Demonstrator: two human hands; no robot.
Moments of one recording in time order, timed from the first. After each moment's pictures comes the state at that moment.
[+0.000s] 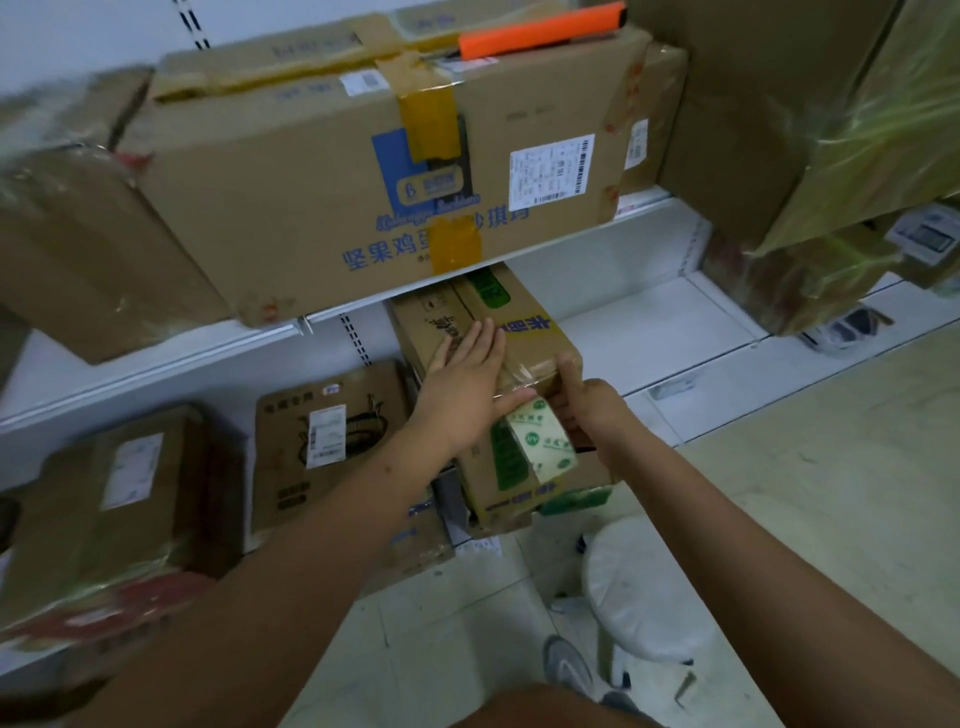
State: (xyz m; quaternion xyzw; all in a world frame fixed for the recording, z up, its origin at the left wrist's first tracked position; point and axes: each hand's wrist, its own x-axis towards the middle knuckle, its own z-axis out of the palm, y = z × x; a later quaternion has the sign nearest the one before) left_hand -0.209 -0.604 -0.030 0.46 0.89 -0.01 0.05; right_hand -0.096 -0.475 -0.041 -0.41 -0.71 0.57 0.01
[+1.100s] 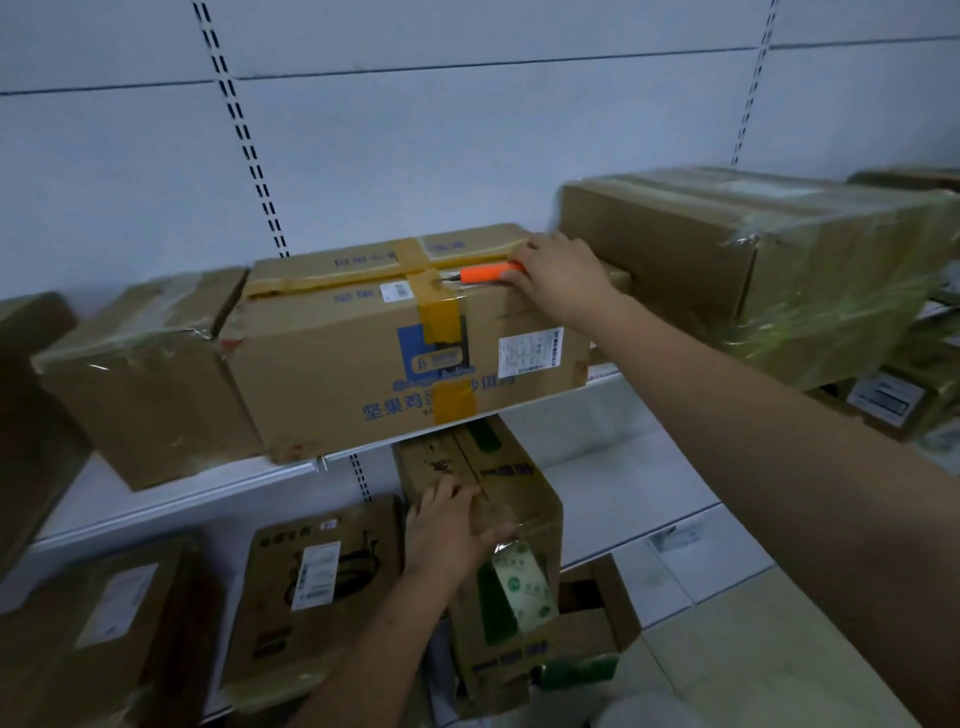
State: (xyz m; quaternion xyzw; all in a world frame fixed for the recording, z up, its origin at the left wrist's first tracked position) left_hand -0.191 -0.611 -0.017 0.31 0.94 0.17 0.04; right_hand -0.216 -0.375 0.203 -0.09 -0.96 -0.10 0.24
